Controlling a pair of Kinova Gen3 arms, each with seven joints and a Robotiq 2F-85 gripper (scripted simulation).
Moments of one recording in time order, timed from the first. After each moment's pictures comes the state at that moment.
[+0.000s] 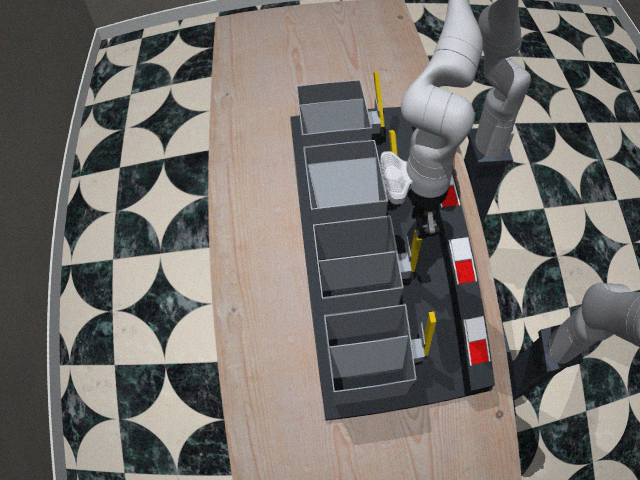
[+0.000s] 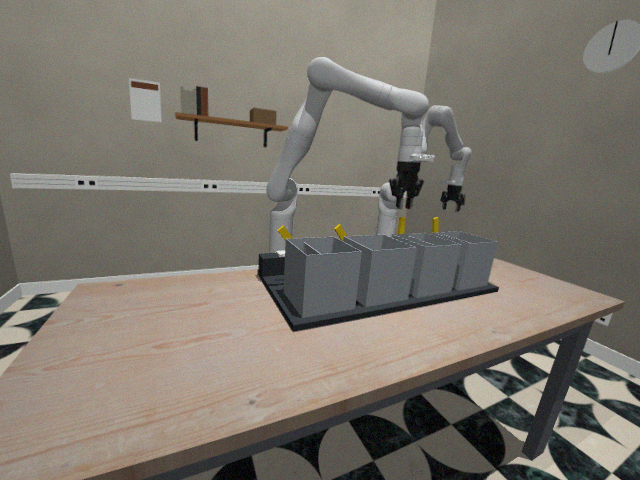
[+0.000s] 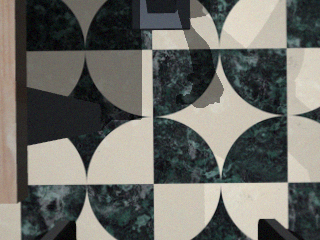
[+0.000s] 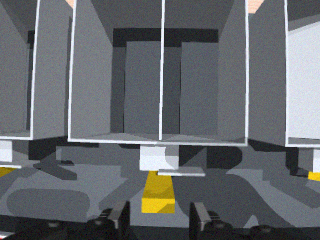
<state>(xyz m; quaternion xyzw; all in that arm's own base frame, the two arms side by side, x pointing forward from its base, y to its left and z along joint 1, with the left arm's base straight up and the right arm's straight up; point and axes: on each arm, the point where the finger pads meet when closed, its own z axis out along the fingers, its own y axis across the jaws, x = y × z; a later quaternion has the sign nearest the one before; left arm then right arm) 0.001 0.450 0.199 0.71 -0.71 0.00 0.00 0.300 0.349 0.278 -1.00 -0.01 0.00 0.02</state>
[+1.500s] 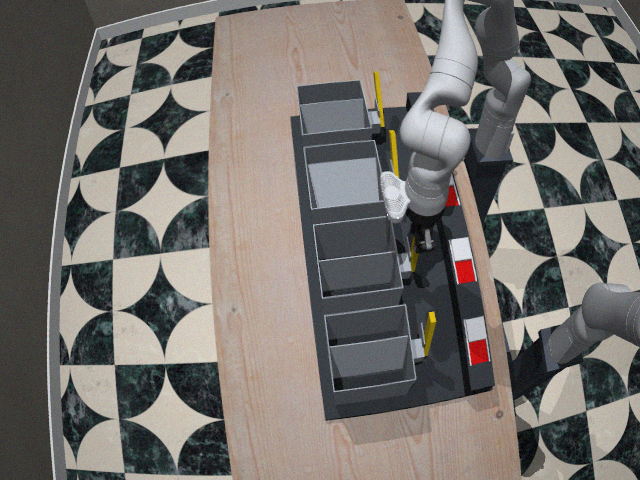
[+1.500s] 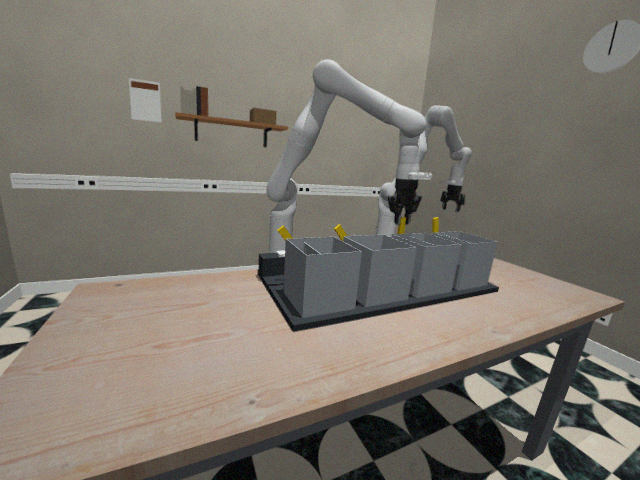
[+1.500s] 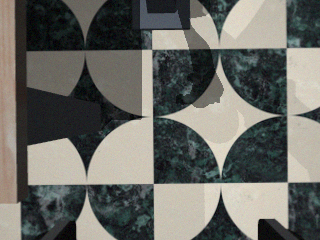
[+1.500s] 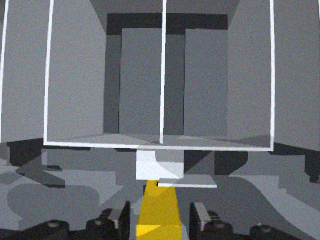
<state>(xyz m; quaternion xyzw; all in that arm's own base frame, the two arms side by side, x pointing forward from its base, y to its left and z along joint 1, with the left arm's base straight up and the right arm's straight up) 0.001 0.450 0.199 0.71 -0.71 0.00 0.00 0.299 0.353 0.222 -1.00 -0.01 0.00 0.02</state>
